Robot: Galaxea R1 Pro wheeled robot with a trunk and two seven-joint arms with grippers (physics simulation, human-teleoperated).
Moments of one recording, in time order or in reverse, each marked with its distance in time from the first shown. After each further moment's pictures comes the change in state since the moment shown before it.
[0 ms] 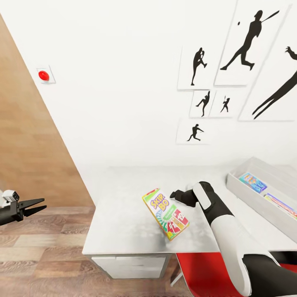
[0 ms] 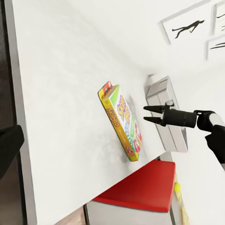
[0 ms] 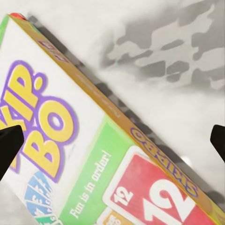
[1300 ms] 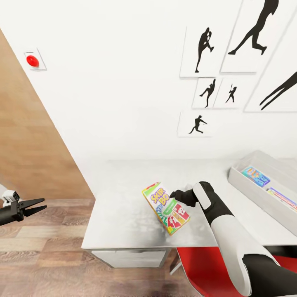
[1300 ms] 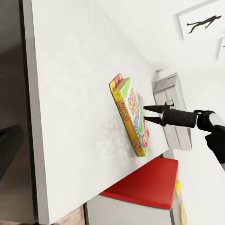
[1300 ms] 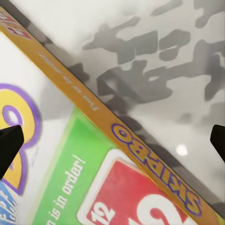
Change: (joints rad) left arm 0.000 -0.002 0.000 0.000 0.000 0.000 0.000; right arm 0.000 0.000 0.000 0.000 0.000 0.000 0.005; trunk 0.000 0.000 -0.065
